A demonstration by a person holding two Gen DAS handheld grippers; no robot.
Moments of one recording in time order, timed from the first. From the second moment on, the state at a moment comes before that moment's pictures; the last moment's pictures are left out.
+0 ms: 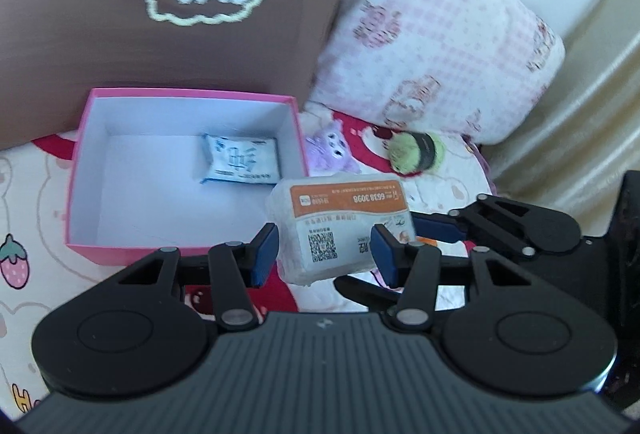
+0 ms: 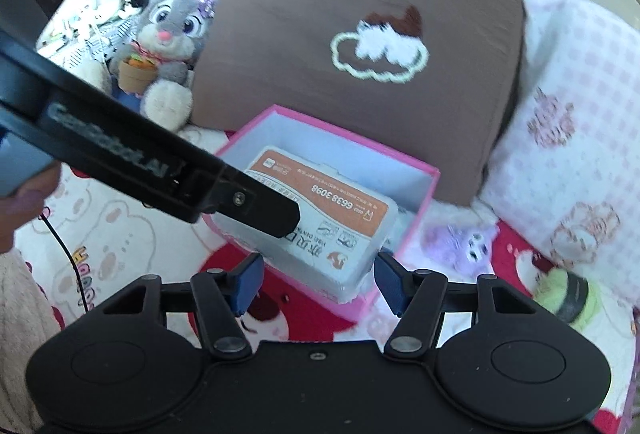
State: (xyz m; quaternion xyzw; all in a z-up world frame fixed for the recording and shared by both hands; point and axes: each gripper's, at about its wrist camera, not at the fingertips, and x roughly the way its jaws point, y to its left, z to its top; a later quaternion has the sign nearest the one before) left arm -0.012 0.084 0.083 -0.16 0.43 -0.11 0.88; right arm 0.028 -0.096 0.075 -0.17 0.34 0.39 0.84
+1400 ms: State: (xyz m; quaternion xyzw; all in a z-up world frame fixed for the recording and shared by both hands) left arm 0.128 0.223 -0.065 -0.25 0.44 0.00 0.86; right arm 0.184 0.058 -0.047 -0.19 0.42 0.44 0.77
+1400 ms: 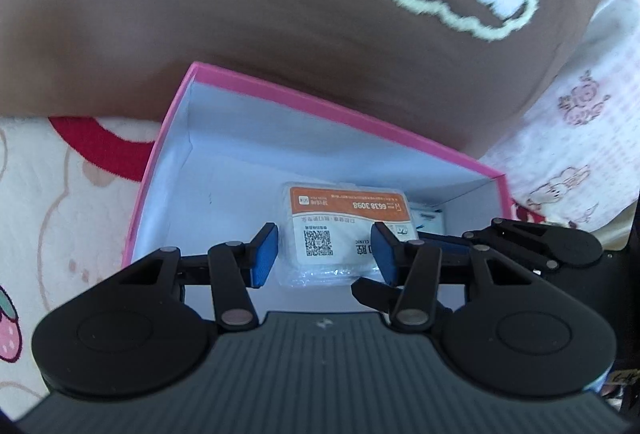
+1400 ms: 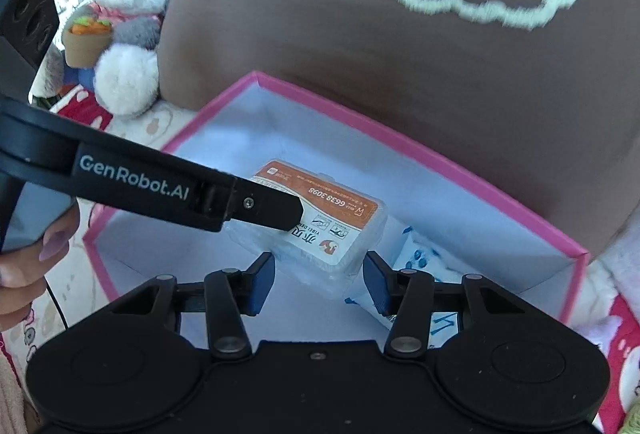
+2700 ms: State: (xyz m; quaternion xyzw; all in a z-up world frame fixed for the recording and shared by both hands) left arm 0.161 0.214 -0.109 -0.22 0.46 0.07 0.86; right arm 0.214 0.088 -0.106 -0.15 0.51 0.36 0.77
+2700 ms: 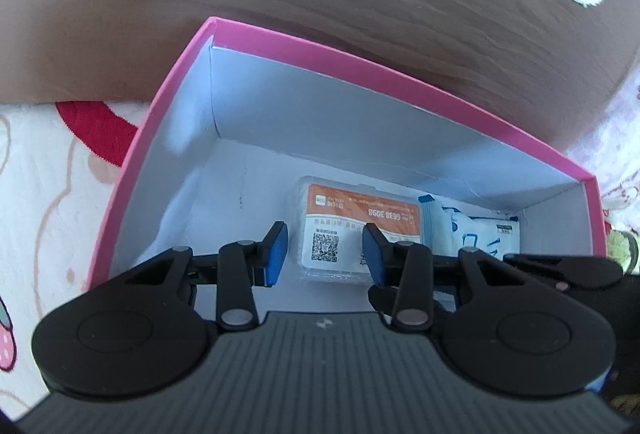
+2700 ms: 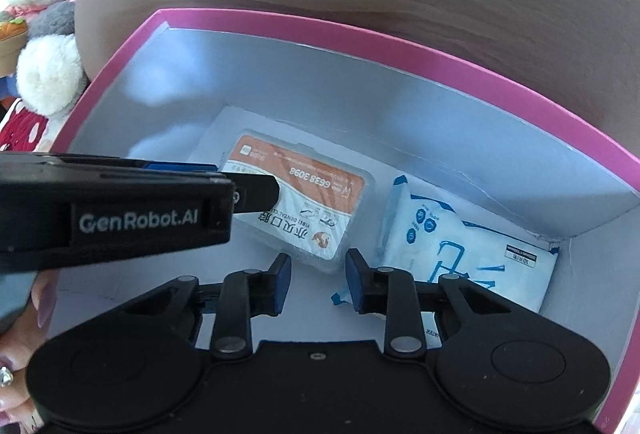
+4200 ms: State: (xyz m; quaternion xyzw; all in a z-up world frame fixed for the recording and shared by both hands) left arm 0.102 0.136 -0.002 -0.12 0.46 0.05 0.88; right arm 0.158 0.013 0.000 -0.15 0.41 0.43 0.79
